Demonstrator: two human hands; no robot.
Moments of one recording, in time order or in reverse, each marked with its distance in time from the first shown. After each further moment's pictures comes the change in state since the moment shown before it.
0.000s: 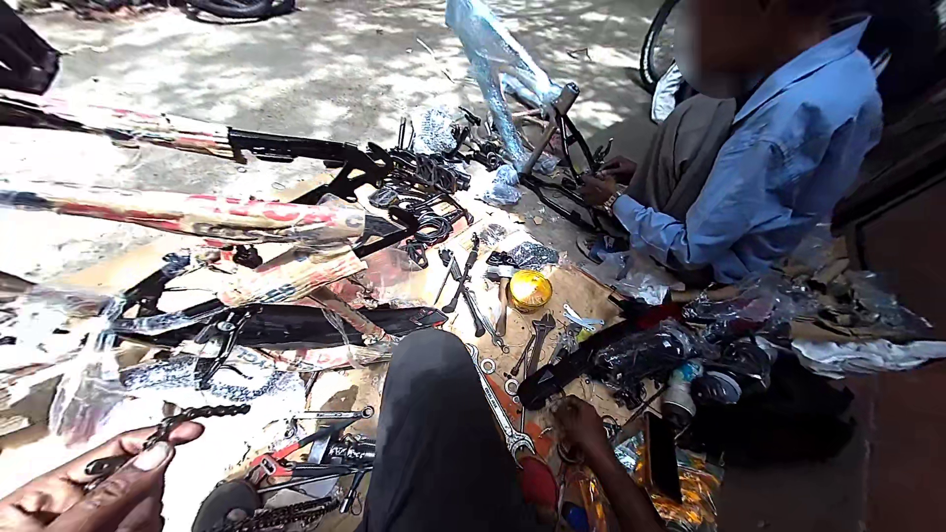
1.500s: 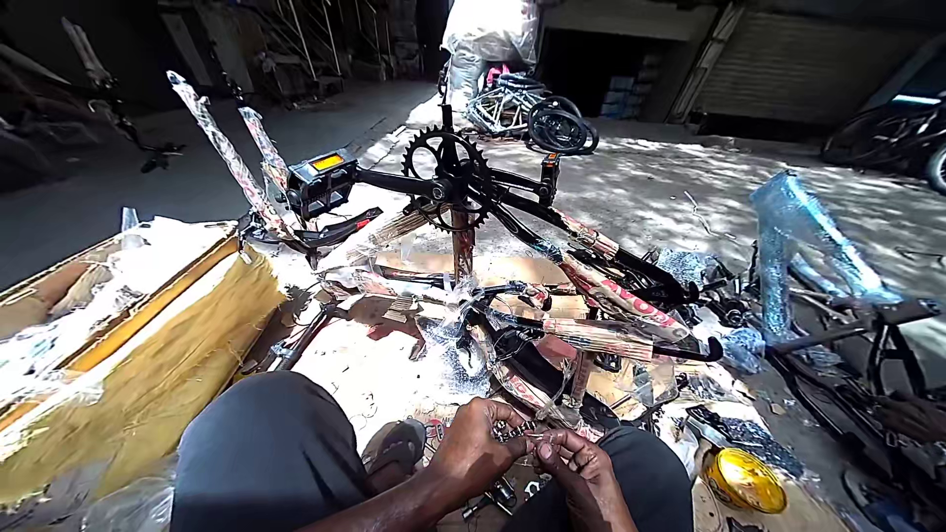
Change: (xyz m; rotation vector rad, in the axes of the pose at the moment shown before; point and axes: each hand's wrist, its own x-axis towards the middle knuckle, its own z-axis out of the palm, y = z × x) left_hand -0.009 -0.051 -0.009 0.410 0.101 0.127; right_hand -0.197 -0.307 0.143 0.641 -0.833 -0.643
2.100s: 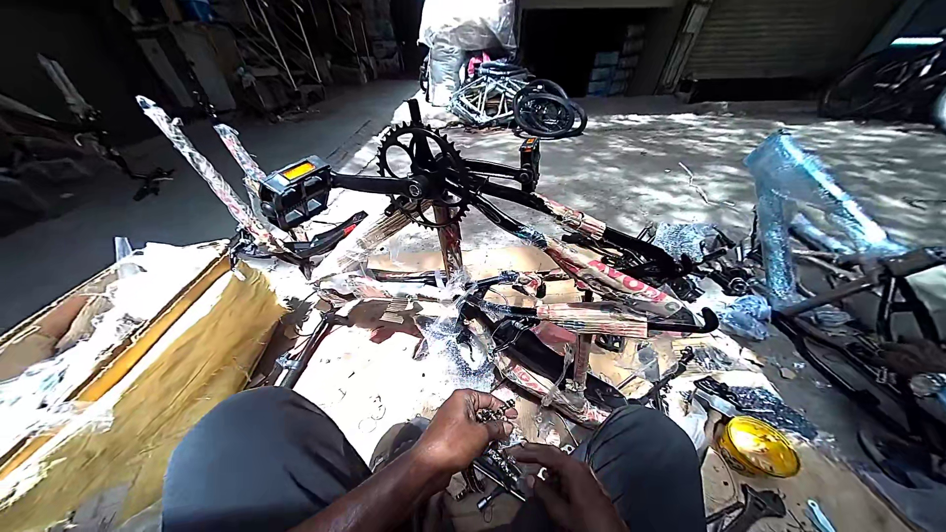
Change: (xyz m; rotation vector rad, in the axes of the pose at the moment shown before) left_hand 0.001 -0.006 -0.015 -0.254 -0.104 -0.211; right_hand -0.012 0.045 -0.029 -0.776 -0.295 0.032
